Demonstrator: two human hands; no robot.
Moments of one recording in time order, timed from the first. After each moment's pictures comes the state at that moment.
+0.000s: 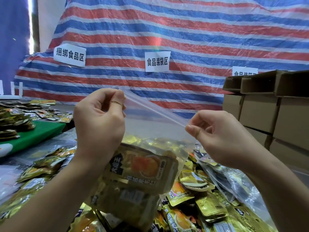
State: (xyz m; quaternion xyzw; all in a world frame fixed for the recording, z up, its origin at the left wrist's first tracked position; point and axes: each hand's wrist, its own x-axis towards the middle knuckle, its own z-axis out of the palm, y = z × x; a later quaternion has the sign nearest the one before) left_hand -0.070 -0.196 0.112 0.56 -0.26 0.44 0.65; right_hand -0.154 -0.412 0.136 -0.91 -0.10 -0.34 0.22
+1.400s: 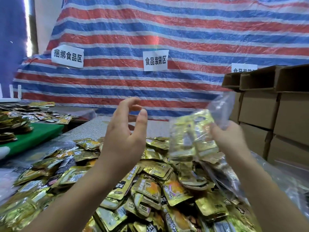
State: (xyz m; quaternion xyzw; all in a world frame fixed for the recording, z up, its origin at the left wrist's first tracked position) left_hand -0.070 -0.228 0.087 0.67 -0.32 0.33 0.59; right_hand -0.093 -0.476 0.095 -0.75 0.19 -0.40 0.49
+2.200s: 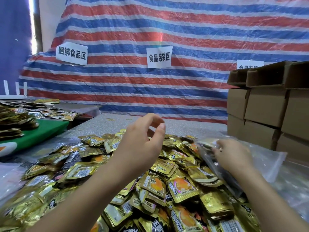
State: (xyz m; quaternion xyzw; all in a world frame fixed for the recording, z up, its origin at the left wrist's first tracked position) left_hand -0.074 -0.234 0.079 0.75 -0.35 0.24 0.50; right_hand -0.069 -0.530 0.038 -0.93 0.25 -0.26 -0.01
